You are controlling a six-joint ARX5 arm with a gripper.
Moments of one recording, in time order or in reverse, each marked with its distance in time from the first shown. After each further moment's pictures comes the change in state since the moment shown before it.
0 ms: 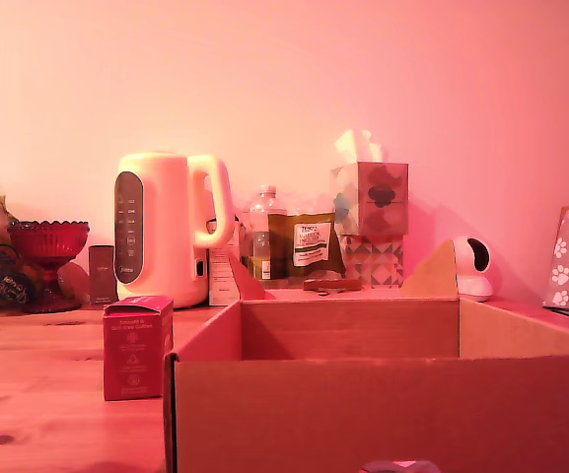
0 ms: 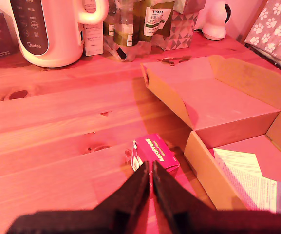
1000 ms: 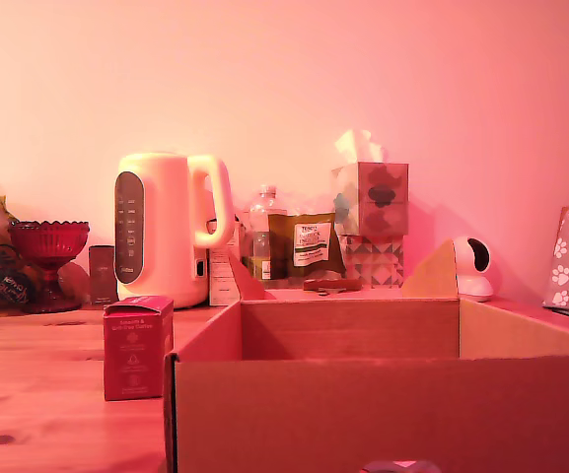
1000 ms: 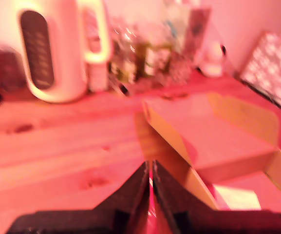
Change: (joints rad) arm 0.000 0.018 0.000 0.174 -0.037 -0.010
